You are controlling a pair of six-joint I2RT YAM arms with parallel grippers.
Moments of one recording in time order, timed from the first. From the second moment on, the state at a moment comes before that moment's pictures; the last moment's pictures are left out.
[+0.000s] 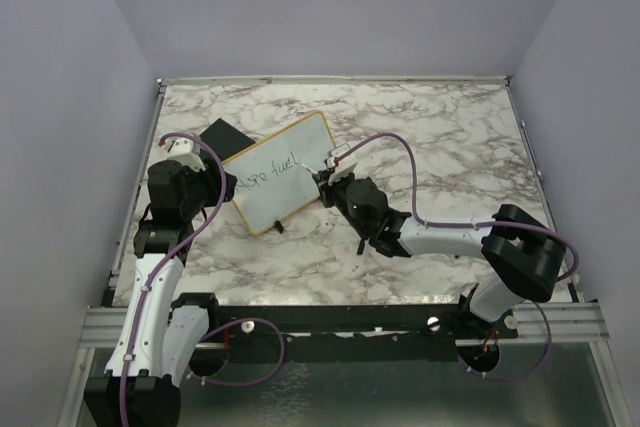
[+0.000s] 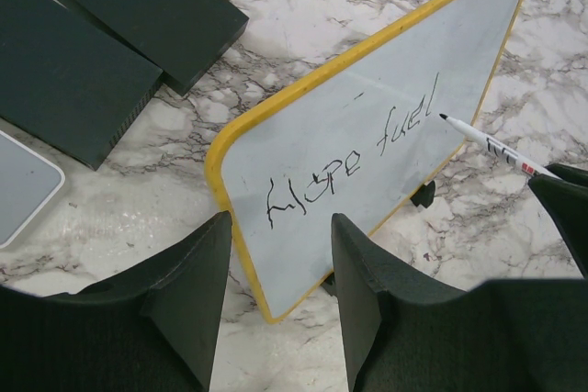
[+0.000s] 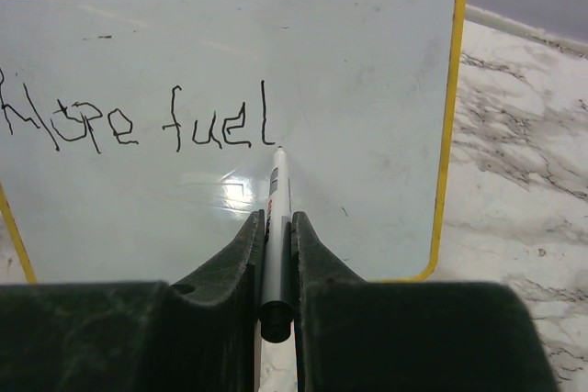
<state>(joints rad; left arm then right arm) 0.00 0.76 0.67 -0.33 0.25 -0.29 1.01 1.60 0.80 0.70 0.44 0.04</state>
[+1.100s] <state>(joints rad) 0.00 0.76 0.67 -0.33 0.25 -0.29 1.00 1.60 0.83 0.70 0.45 0.02</state>
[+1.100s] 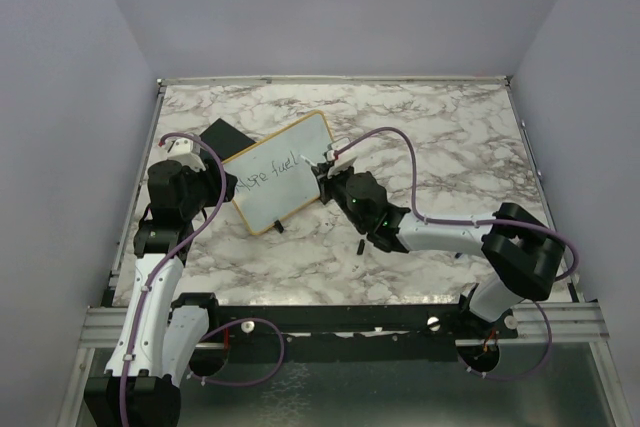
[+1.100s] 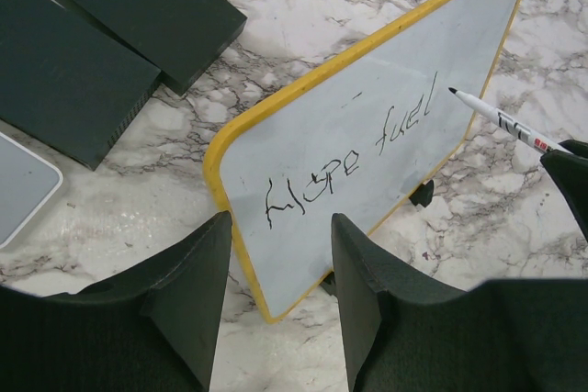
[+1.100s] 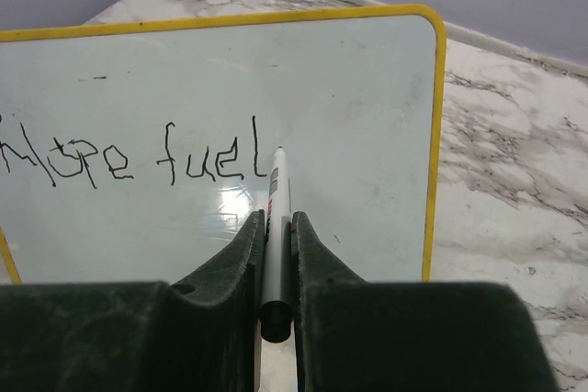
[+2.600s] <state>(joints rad) 0.00 0.76 0.67 -0.33 0.26 -0.29 0.99 1.63 0.86 0.70 0.45 0.02</state>
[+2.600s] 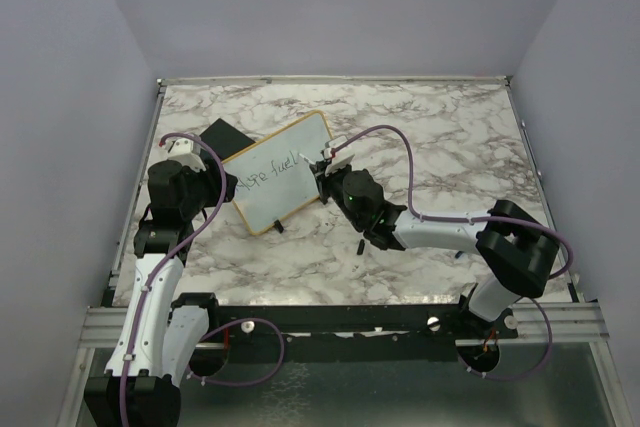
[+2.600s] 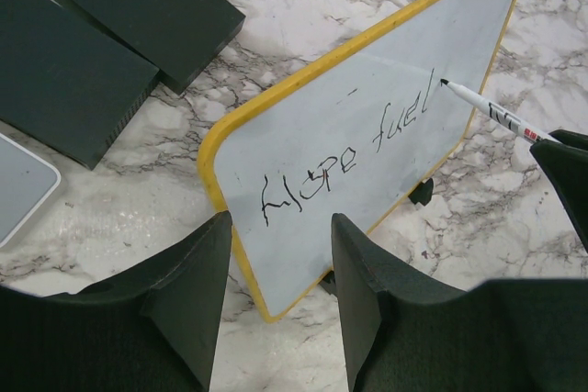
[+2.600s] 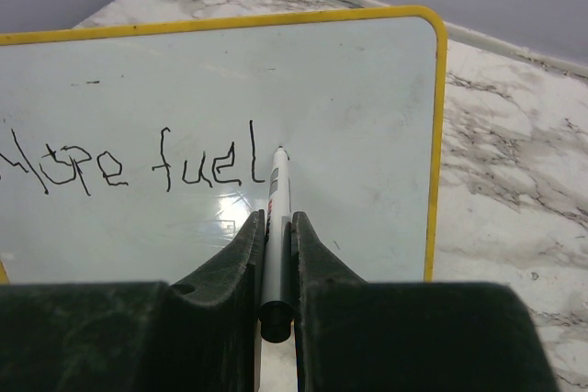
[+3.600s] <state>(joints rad) 0.00 0.76 0.67 -0.33 0.26 -0.29 0.99 1.63 0.84 0.70 0.42 0.03</state>
